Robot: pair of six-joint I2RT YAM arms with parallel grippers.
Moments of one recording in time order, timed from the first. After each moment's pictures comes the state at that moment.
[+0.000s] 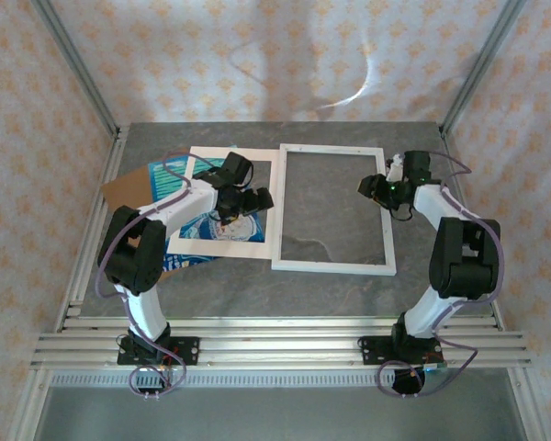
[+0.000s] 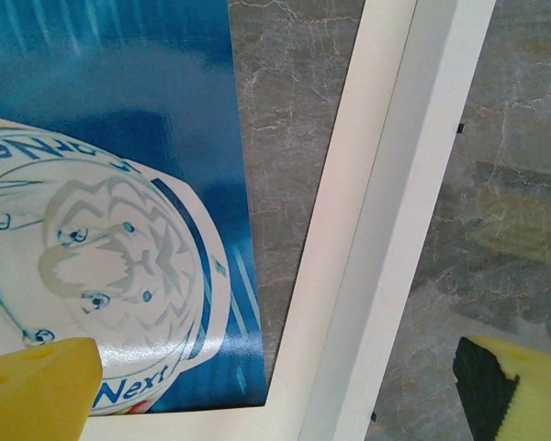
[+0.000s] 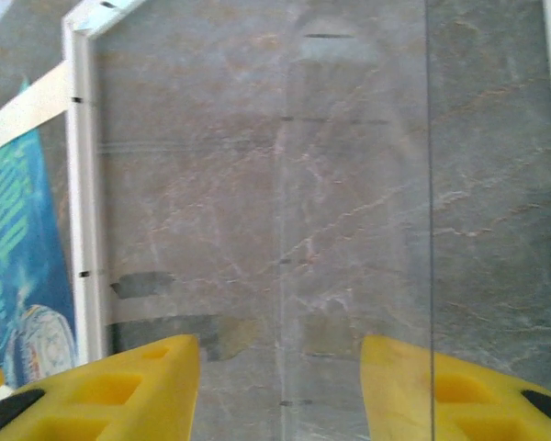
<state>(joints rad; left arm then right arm) -0.41 1.82 1.32 -0.63 0.16 -0.75 -0.08 1.70 1.11 -0.39 -0.52 0.37</state>
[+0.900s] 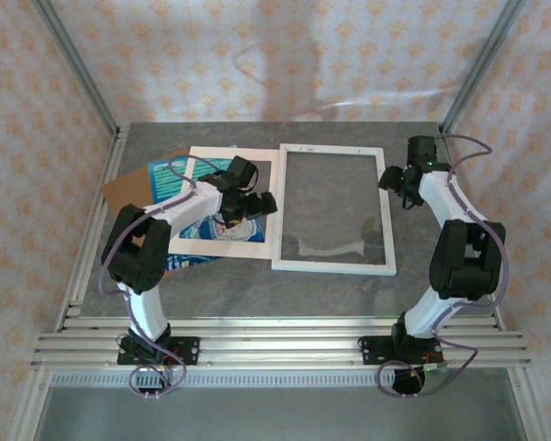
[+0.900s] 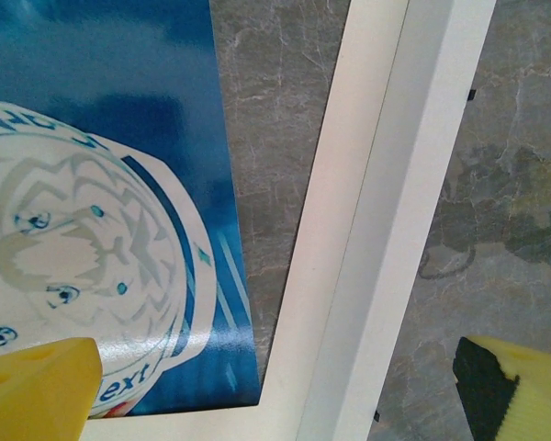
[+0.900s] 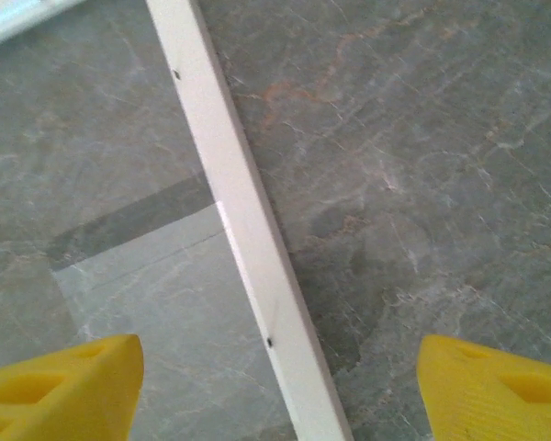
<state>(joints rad) -0.44 1.84 1.31 -0.62 0.16 -0.76 -0.08 1.69 1.28 -0.65 0.01 0.36</state>
